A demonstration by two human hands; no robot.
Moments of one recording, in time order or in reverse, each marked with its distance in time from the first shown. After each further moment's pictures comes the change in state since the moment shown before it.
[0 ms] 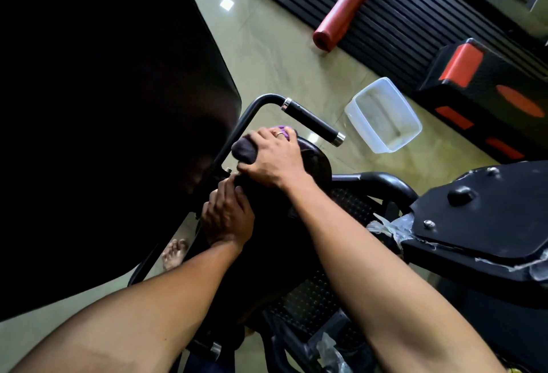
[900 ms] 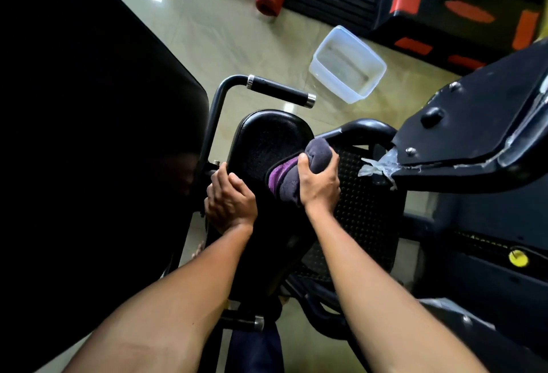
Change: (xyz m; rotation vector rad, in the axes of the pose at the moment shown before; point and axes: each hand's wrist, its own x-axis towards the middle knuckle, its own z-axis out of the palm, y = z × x) left_hand -0.001 0.005 -0.007 -0.073 -0.033 -0.032; right_hand -0.132 0.016 0.049 0.756 0.539 1.097
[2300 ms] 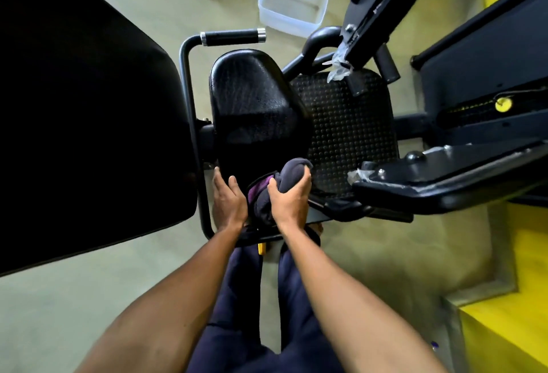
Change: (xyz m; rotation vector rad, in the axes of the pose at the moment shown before) left_hand -0.072 -0.107 -0.099 0.043 -0.567 0.137; right_hand -0.232 0.071 0.010 0.223 0.073 0.291
